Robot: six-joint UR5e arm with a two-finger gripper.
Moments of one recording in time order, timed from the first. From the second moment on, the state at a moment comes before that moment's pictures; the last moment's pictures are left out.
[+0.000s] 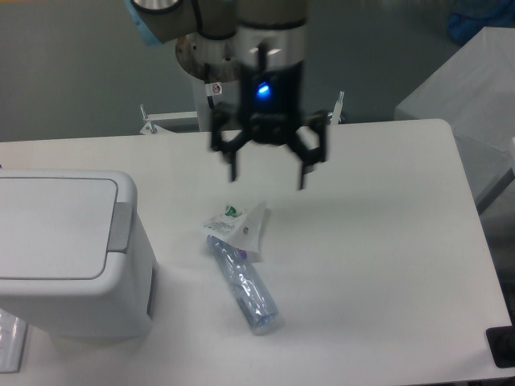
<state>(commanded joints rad) 2.32 -1.70 -1.47 -1.01 1.30 0.31</state>
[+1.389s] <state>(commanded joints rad) 2.23 -1.76 -1.51 -0.98 1.26 0.22</state>
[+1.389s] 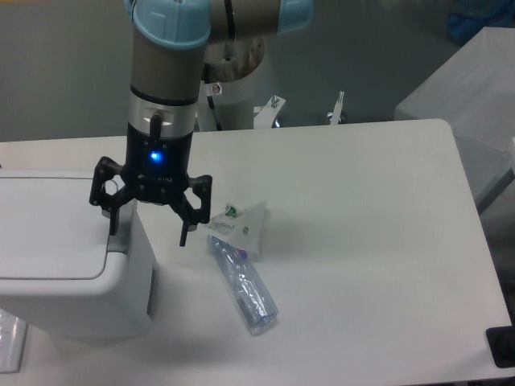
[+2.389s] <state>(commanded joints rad) 2.23 -1.76 -1.52 -0.97 1.26 0.23</state>
